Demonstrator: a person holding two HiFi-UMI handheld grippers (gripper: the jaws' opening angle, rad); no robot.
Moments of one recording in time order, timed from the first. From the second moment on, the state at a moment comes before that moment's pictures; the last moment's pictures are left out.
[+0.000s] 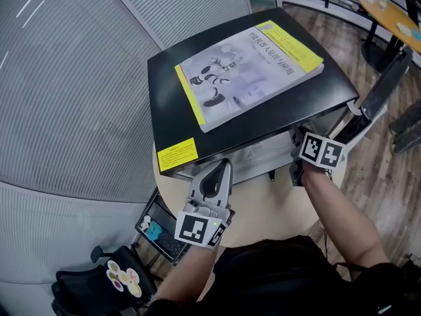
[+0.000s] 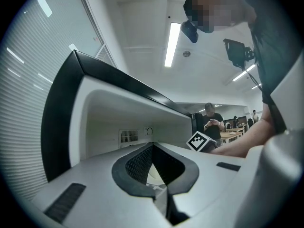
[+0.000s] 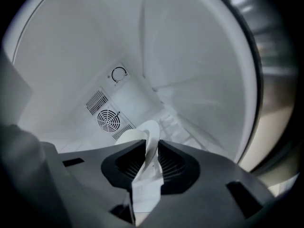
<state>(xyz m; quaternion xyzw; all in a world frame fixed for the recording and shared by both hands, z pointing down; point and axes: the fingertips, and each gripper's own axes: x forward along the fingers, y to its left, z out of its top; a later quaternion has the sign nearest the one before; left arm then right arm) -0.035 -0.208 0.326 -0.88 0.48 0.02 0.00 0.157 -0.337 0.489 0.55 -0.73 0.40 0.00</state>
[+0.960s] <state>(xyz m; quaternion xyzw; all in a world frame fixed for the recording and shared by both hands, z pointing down) -0.027 -0.183 0.316 -0.89 0.45 0.03 0.01 0.150 -0.312 0.448 0.59 -0.78 0.21 0.05</state>
